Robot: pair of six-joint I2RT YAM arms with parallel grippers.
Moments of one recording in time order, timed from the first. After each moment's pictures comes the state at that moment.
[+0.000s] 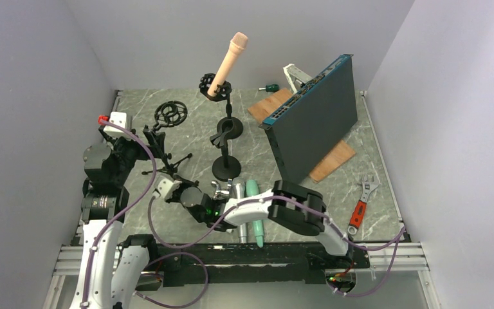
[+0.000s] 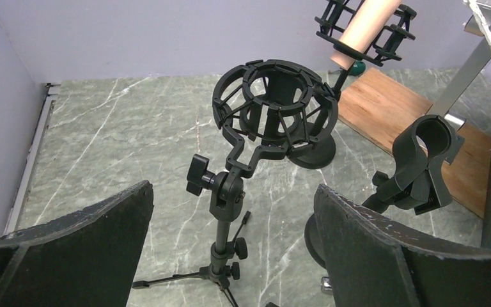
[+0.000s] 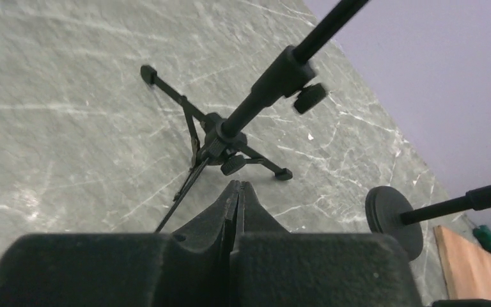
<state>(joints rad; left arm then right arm) 0.04 0.65 0.80 -0.21 0.23 -0.10 1.34 2.17 1.32 0.73 0.58 -0.51</state>
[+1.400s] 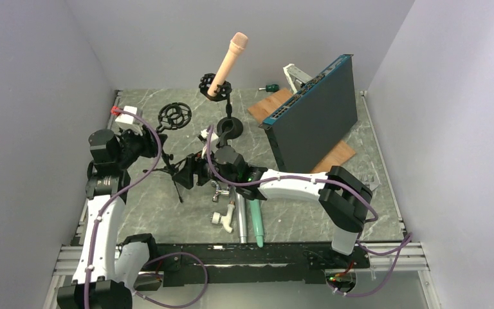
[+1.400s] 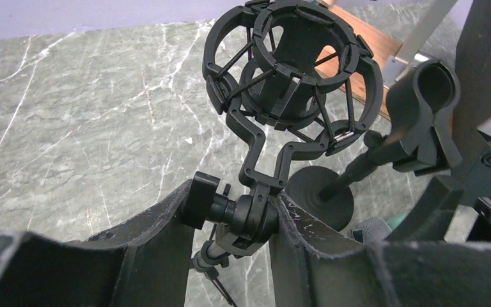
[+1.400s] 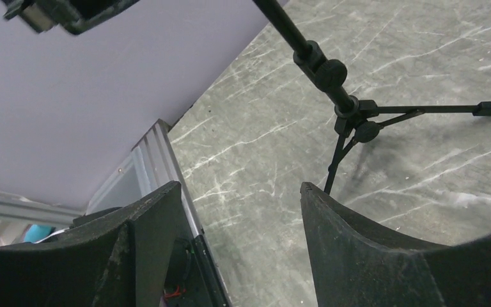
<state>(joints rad) 0.14 0.86 0.78 -0.15 0.52 -0.07 1.10 1.78 1.16 0.44 -0.10 0.61</state>
